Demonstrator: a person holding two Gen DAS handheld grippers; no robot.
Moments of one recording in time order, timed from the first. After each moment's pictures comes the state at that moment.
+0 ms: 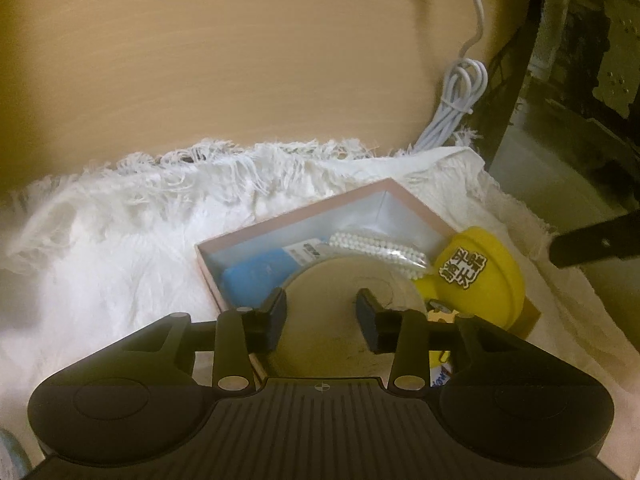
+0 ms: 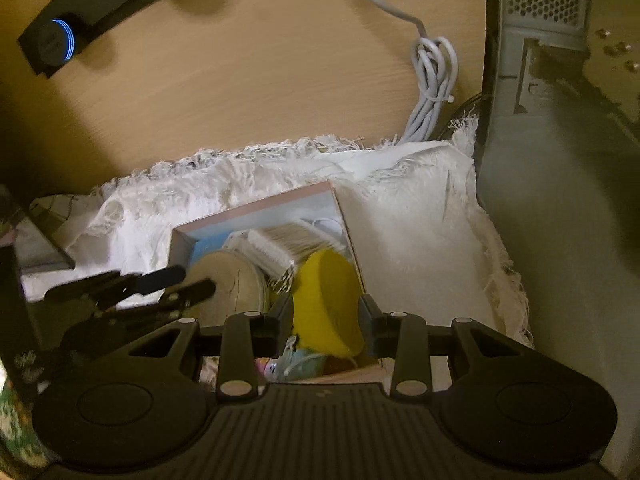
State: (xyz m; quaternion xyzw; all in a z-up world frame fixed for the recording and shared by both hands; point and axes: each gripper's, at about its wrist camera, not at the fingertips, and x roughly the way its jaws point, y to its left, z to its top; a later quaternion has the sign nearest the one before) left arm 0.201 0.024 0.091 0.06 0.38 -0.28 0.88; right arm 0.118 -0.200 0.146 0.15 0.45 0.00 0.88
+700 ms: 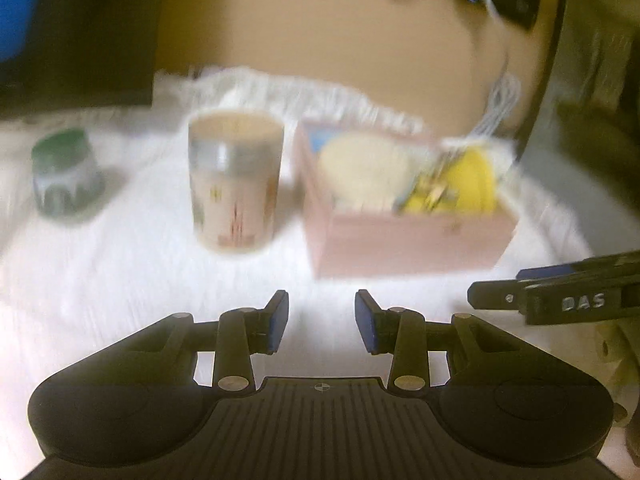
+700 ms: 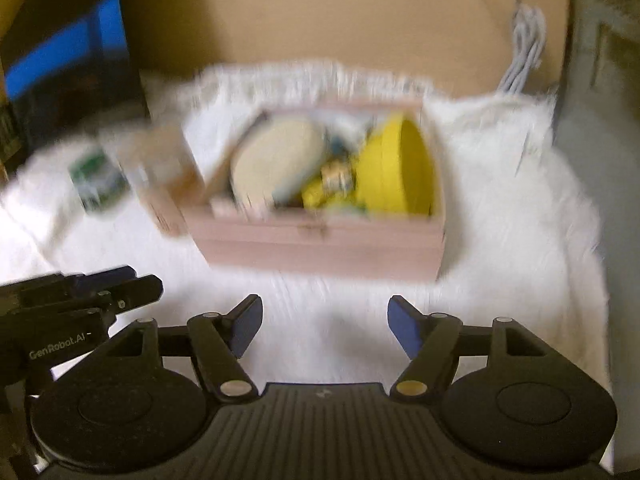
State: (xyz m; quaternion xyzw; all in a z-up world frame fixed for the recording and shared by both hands) left arm 0.004 0.049 0.040 -0.03 0.34 -0.09 0.94; right arm 0.036 -0.153 0.038 0.03 0.42 0.13 0.90
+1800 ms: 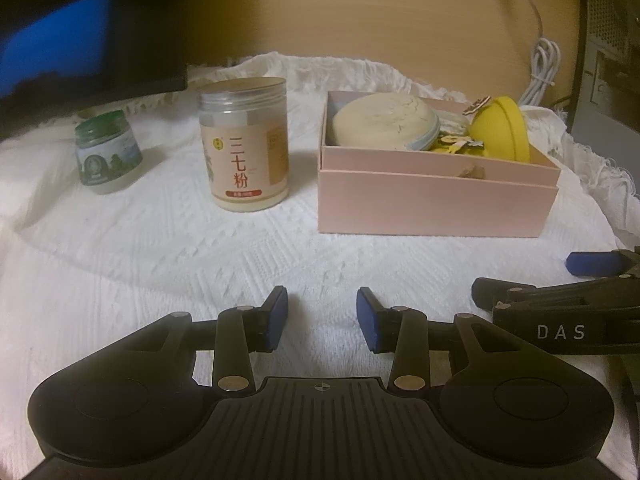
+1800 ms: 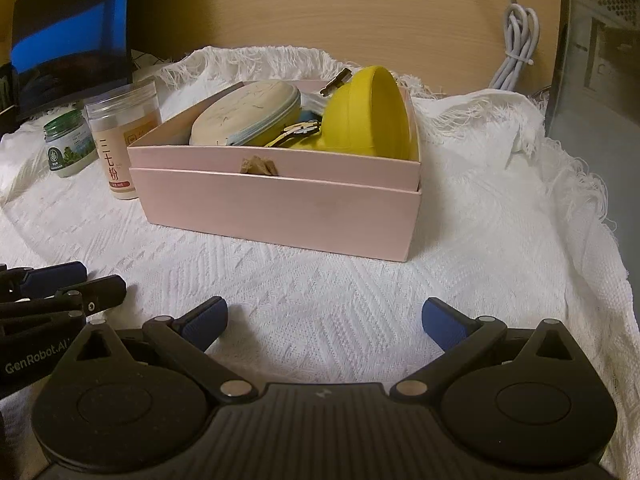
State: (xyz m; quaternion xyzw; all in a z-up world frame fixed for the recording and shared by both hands) left arm -0.017 -0.005 0.005 0.00 0.32 0.03 0.95; right arm 0.019 -0.159 -0.005 0.00 0.34 0.12 0.93
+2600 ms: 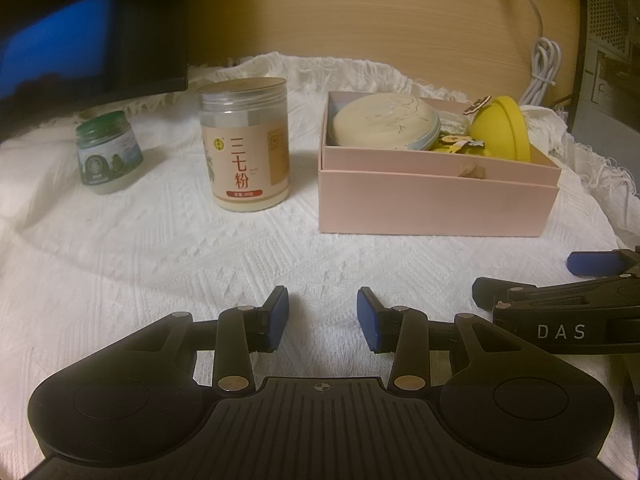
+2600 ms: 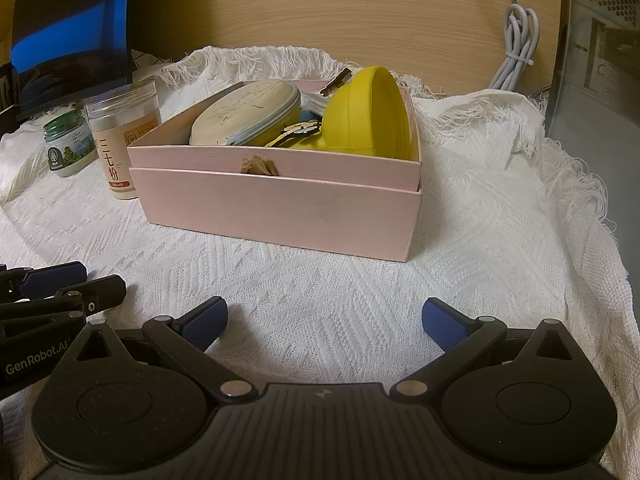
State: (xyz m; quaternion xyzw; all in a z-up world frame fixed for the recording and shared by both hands) left arm -0.017 -0.006 0.004 0.00 0.32 0.03 0.95; right arm 0.021 -0.162 -0.006 0.00 0.34 0.12 0.93
